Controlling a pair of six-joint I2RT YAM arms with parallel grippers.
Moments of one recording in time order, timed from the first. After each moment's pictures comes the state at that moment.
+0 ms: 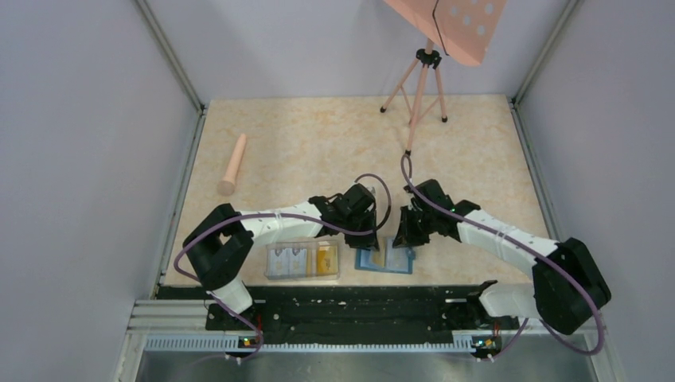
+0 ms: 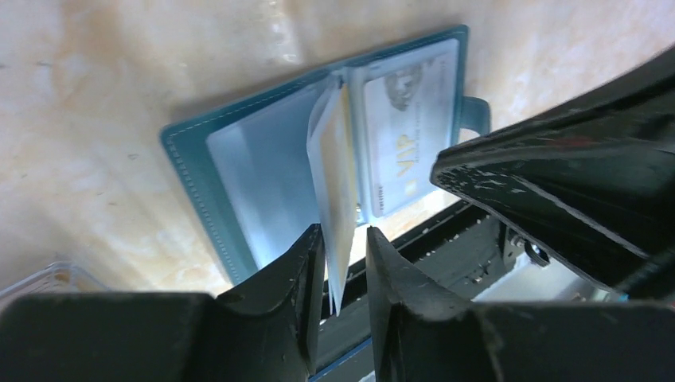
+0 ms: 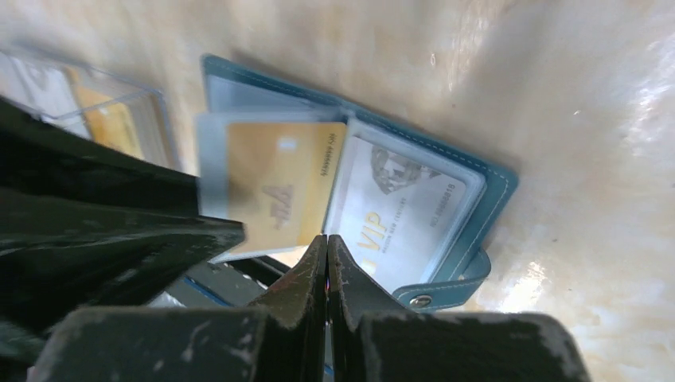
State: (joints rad) left arm -0.96 1.67 1.04 -0.37 0.17 -0.86; right arm 0.58 1.30 0.66 -0.44 -0.32 0.61
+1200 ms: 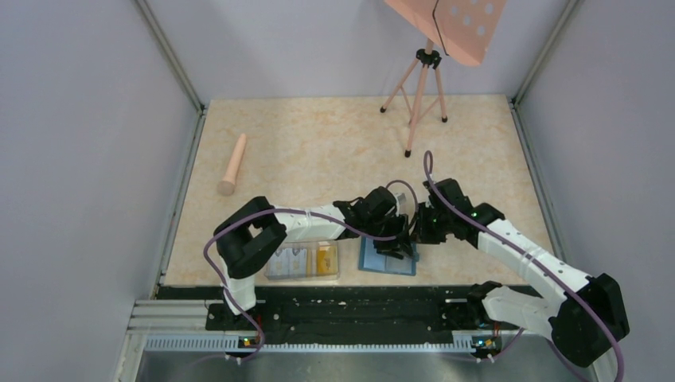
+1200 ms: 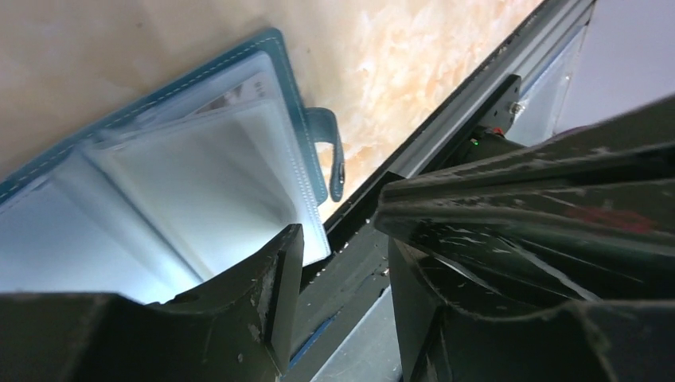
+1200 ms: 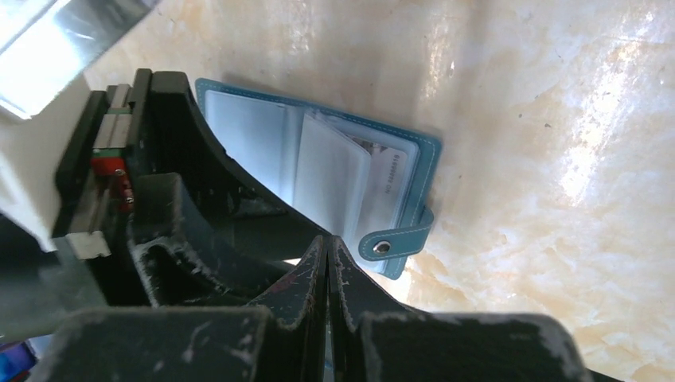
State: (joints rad) left arm -1.02 1.86 1.13 -0.10 0.42 -0.95; right arm 0.53 1.05 0.70 -0.64 -0.16 0.61
